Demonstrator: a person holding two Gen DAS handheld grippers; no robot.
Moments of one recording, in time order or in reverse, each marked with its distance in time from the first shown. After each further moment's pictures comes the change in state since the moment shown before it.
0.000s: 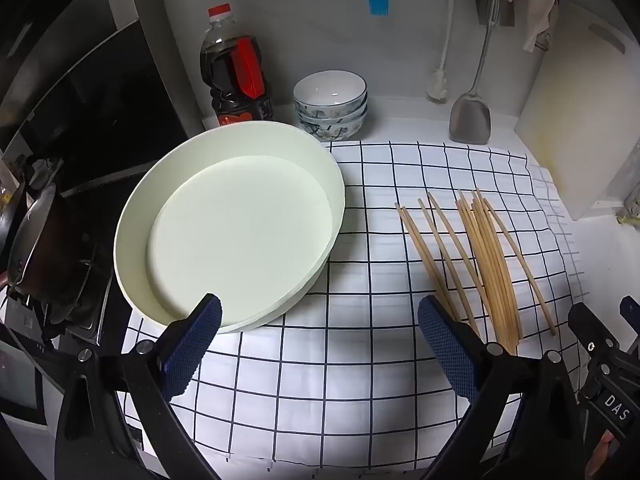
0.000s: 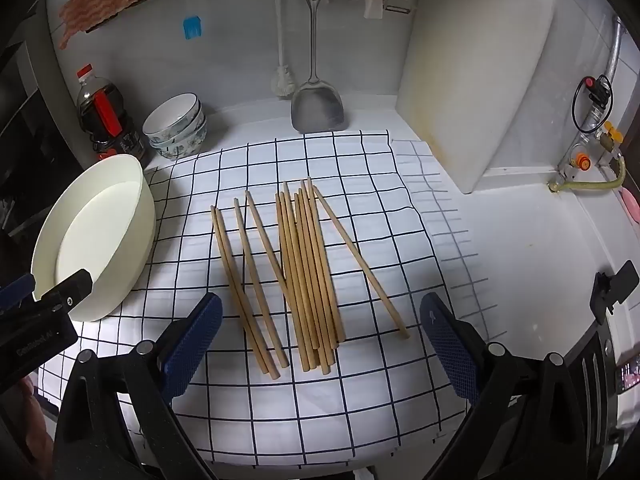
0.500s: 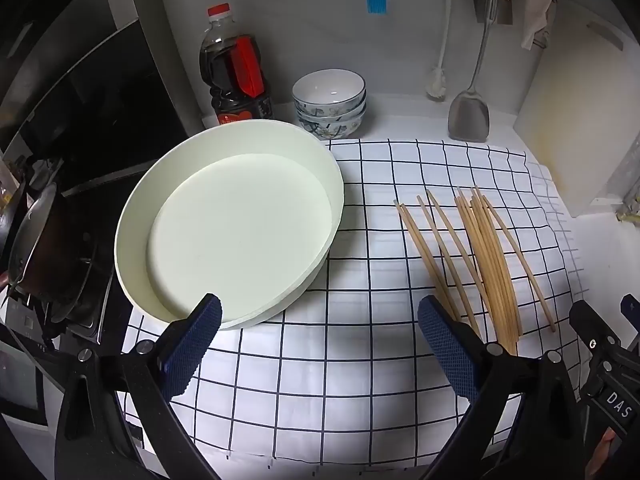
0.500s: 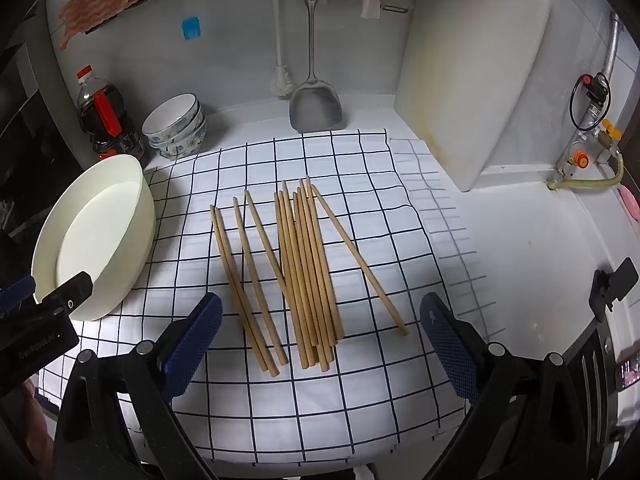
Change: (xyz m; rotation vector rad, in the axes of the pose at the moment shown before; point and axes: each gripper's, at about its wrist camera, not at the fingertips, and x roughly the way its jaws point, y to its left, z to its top) left arm 0.000 0.000 -0.007 0.001 -0.004 0.000; right arm -0.002 -0.002 -0.002 0.002 -0.002 0.000
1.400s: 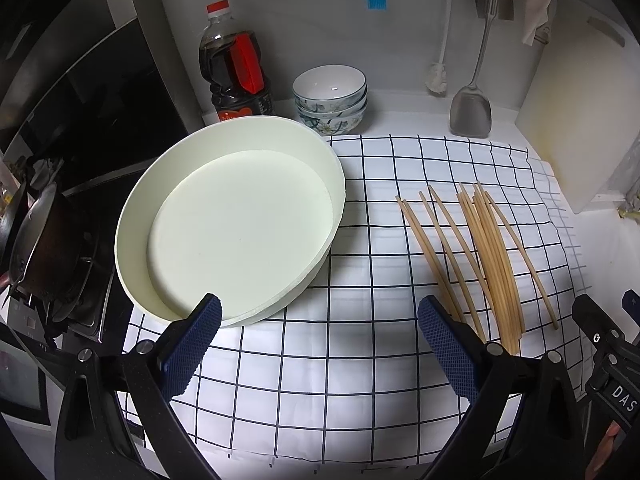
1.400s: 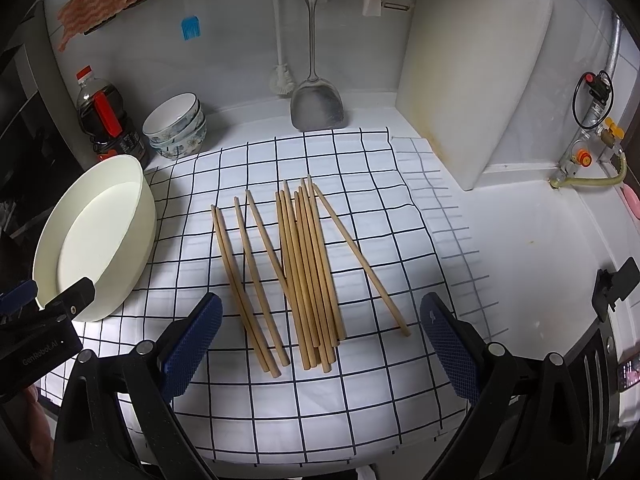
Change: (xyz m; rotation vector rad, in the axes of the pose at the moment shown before) left arm 0.000 0.000 0.002 0.011 0.013 0.002; right arm 0.002 0.000 0.001 0.002 0.002 0.009
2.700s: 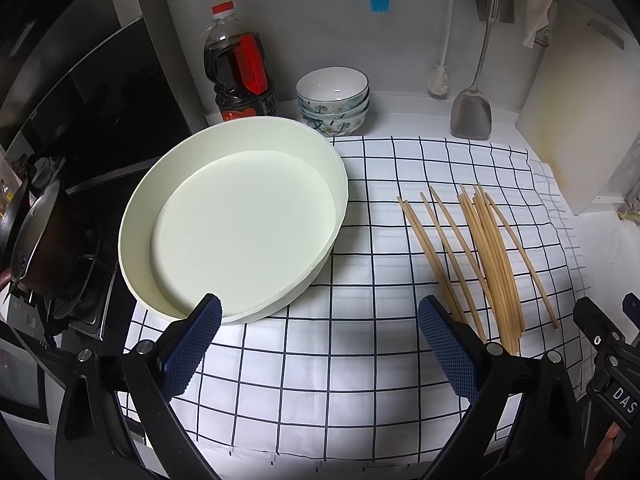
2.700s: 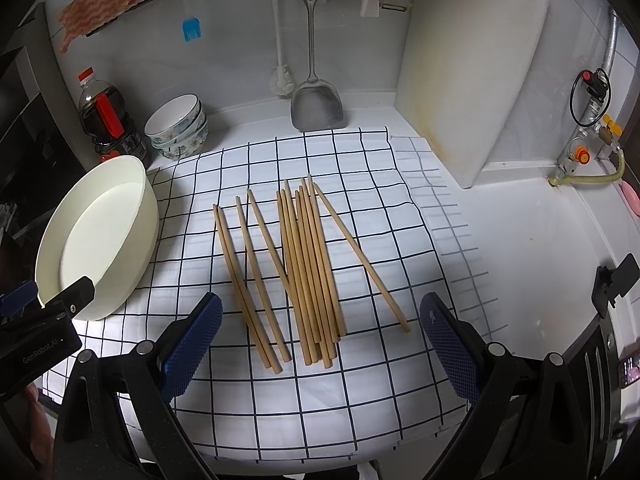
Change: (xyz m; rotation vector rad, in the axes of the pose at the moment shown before) left arm 0.002 0.007 0.000 -0.002 -0.004 -0.002; right arm -0.003 0.000 -0.002 0.004 0.001 0.003
